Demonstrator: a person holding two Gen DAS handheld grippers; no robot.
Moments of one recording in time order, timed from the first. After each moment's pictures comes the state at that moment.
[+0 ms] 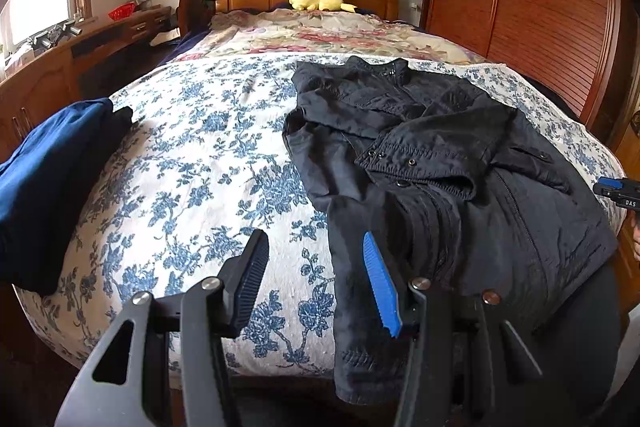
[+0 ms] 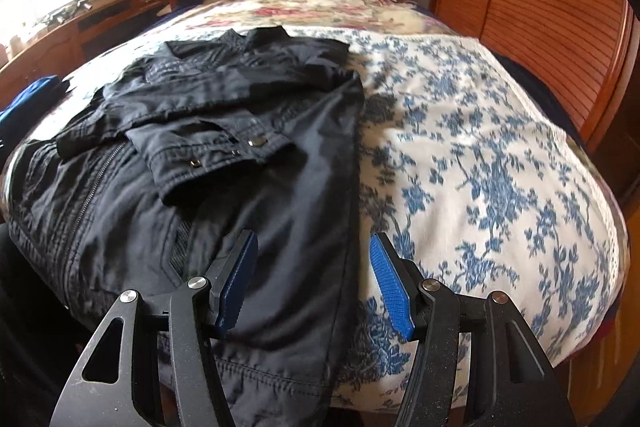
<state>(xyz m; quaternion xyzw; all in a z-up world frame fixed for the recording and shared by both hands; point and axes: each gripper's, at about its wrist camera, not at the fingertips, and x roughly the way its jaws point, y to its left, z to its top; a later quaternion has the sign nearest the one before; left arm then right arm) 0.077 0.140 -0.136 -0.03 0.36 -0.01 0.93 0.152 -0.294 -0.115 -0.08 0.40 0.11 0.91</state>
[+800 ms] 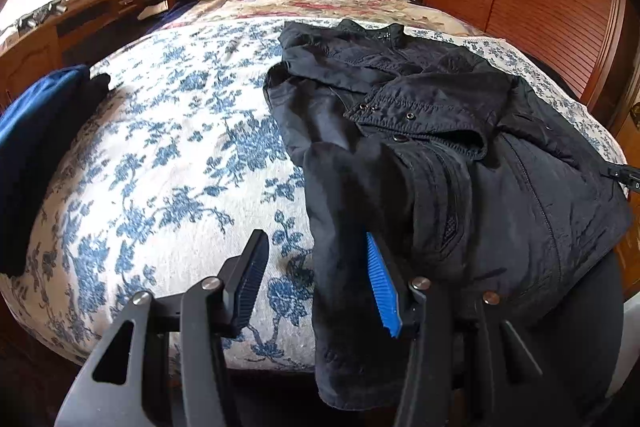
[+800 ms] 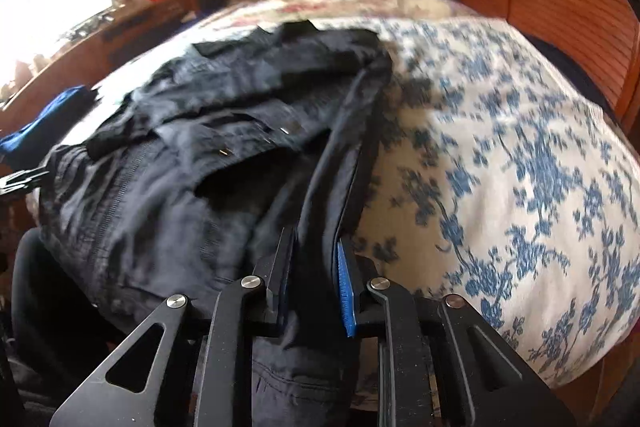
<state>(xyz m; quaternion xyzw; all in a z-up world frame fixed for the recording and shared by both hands) 0.093 0.130 -0.174 -0.04 0.40 -0.03 0.91 0.146 -0.289 -0.124 -0.04 0.40 0.18 0.90</state>
